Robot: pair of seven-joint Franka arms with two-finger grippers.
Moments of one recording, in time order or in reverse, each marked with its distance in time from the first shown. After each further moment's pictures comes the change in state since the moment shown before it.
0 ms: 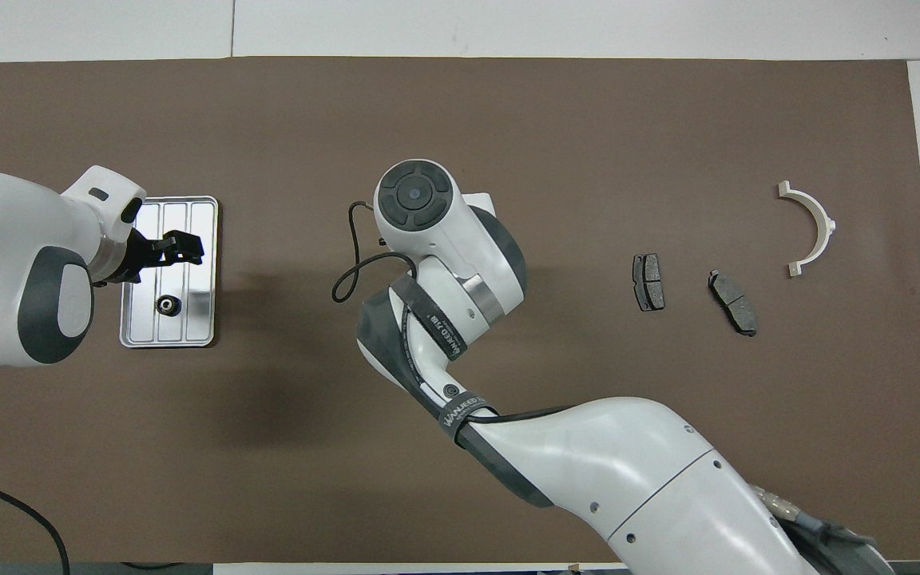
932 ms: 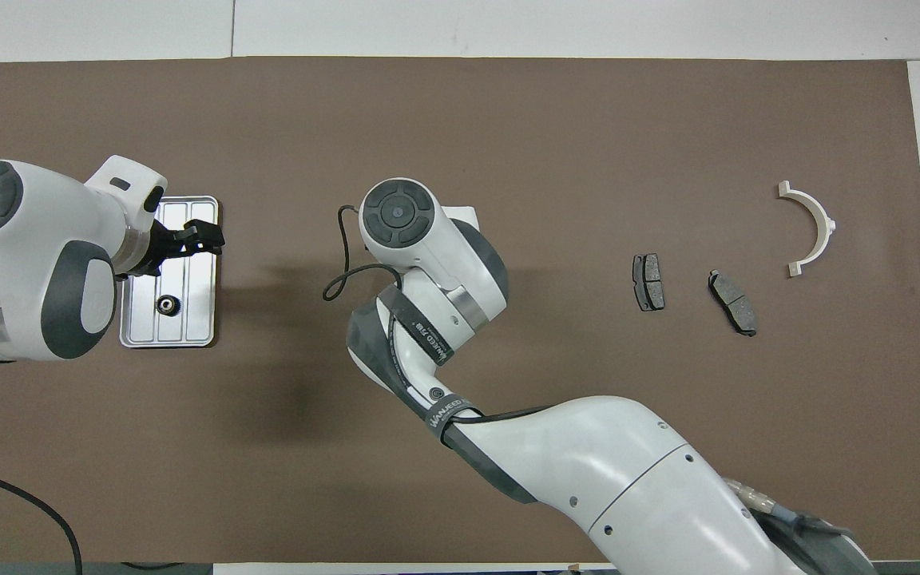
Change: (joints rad) left arm -0.067 0.010 -0.001 0.049 -0.002 -0.023 -0.145; right arm -0.016 0.009 -0.016 0.029 0.000 0.017 -0.023
